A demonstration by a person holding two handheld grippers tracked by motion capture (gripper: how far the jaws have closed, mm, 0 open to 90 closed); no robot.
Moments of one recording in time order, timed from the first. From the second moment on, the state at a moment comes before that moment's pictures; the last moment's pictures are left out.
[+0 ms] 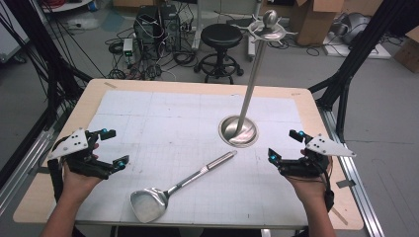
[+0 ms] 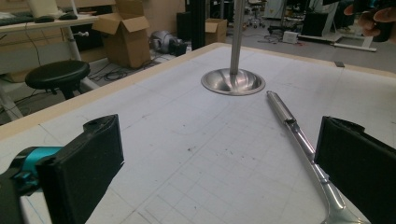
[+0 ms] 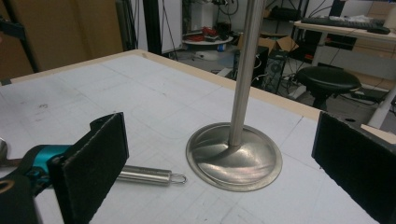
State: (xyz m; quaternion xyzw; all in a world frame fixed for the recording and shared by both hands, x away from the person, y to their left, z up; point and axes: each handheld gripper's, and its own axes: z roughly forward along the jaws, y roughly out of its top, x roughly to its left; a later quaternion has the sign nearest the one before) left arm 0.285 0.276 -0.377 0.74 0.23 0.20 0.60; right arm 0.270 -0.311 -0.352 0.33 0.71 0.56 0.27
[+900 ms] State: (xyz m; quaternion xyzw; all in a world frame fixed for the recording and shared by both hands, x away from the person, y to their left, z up) left arm 0.288 0.273 -0.372 0.73 0.23 0.19 0.61; right arm 0.268 -0.314 -0.353 0.34 0.71 0.55 0.27
